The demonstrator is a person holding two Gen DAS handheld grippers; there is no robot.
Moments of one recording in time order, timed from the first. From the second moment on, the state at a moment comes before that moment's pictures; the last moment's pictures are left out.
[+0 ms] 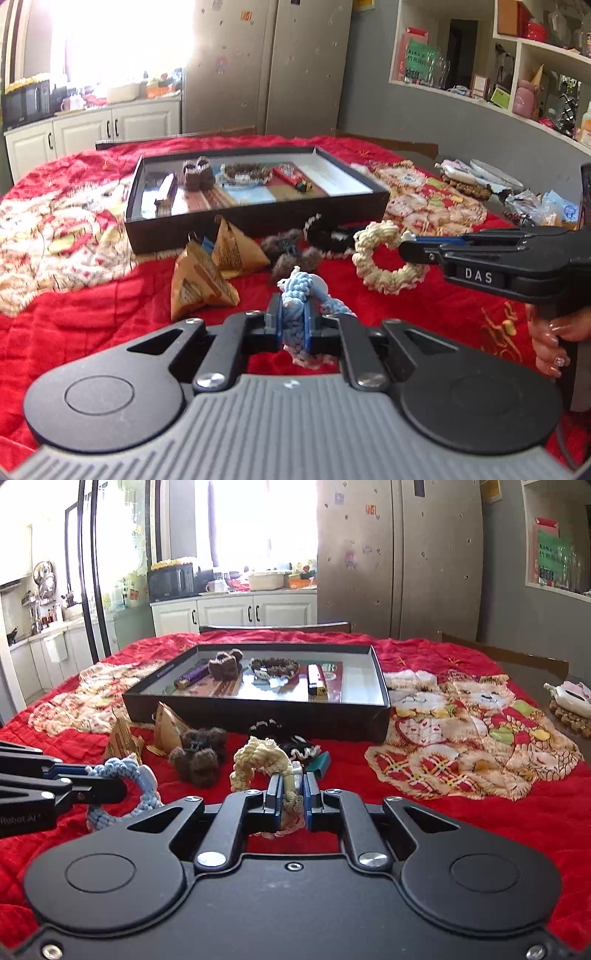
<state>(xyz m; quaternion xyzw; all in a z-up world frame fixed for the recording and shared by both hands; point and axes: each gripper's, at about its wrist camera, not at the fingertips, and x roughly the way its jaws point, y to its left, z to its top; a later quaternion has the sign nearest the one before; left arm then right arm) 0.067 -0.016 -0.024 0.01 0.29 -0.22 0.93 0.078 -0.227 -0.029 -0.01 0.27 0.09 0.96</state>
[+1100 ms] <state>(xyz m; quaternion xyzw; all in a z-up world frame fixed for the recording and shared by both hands) 0.214 -0.012 0.022 -0.02 0.25 -0.13 0.96 0.229 -0.215 0.026 0.03 0.26 0.09 0.96</state>
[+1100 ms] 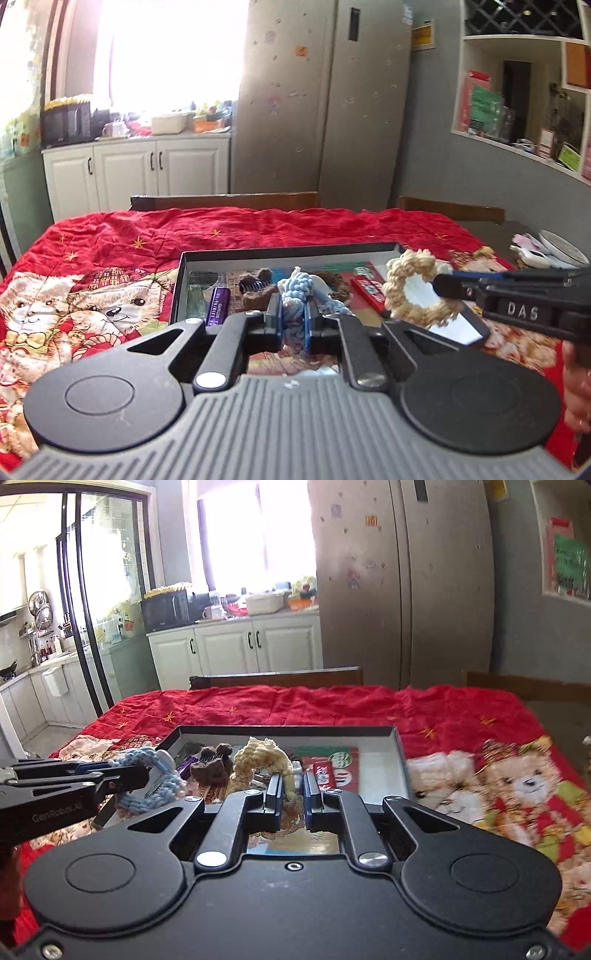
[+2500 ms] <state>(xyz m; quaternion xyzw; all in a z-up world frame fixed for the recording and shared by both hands) 0.274 -0.008 -0.030 -0.02 0.32 -0.10 0.94 0.297 -0.202 -0.048 0.05 0.32 0.09 0.94</state>
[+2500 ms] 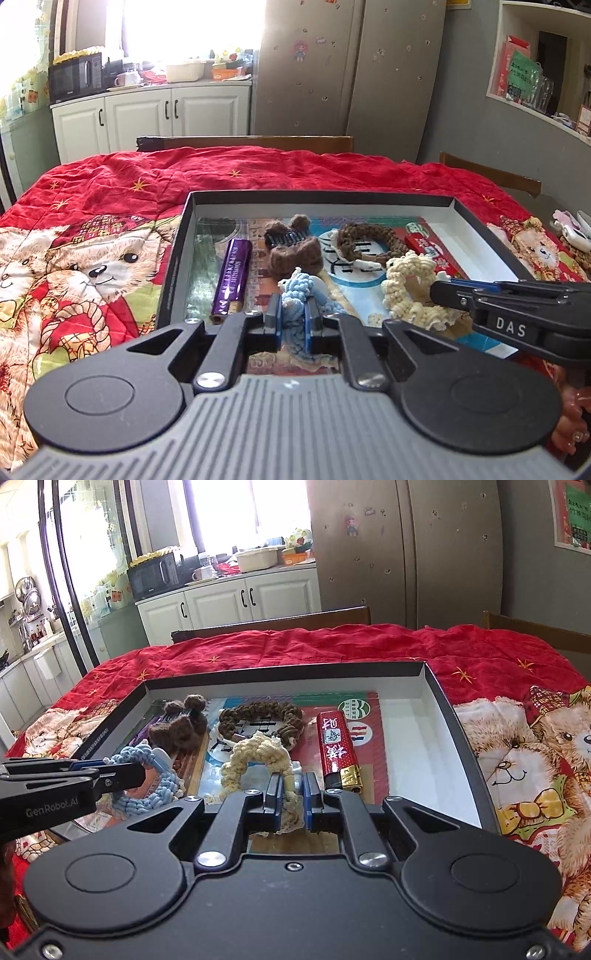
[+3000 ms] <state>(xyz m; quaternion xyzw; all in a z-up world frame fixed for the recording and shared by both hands) 0.274 -0.005 -0.029 -0.02 0.32 -0.09 0.94 0.298 -0.201 -0.051 0.04 0.33 0.09 0.94</state>
